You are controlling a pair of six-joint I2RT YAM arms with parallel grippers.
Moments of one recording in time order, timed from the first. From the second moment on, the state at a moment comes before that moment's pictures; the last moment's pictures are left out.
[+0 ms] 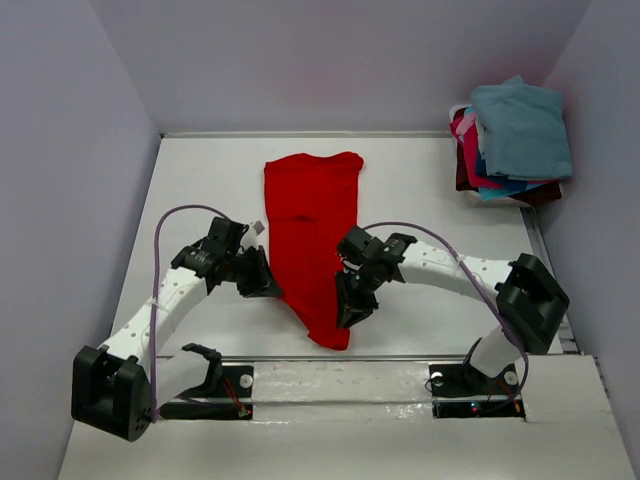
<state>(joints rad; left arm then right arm) -0.35 1.06 0.72 -0.73 0.48 -0.57 0.91 1.59 1.07 -0.75 -0.47 0.83</state>
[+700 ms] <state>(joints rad) -0.35 1.10 0.75 -0.73 0.44 -0.56 0.91 1.70 1.10 -0.82 -0.42 0.80</state>
